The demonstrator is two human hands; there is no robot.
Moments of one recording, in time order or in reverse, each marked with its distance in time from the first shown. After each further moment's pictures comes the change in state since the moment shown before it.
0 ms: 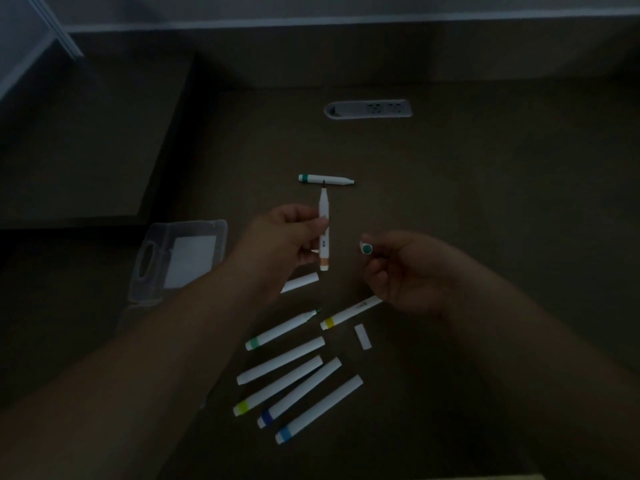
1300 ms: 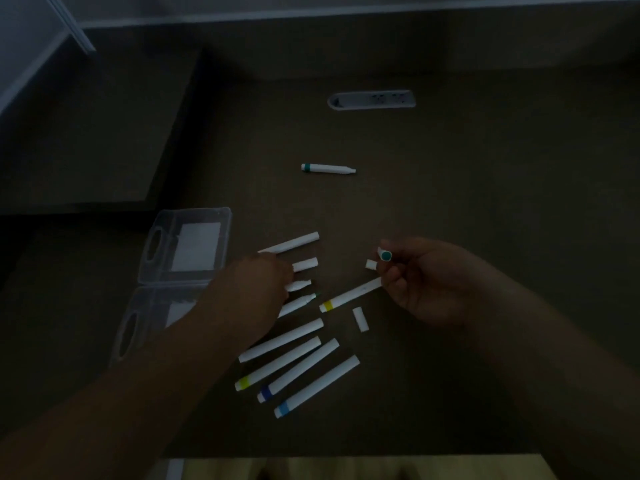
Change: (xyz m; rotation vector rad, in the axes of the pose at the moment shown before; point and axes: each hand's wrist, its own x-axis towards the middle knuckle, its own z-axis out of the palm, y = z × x) left_hand -0.034 -0.038 -0.023 1.686 -0.091 0.073; right_hand -0.017 0.020 -0.025 0.022 0.010 -0.012
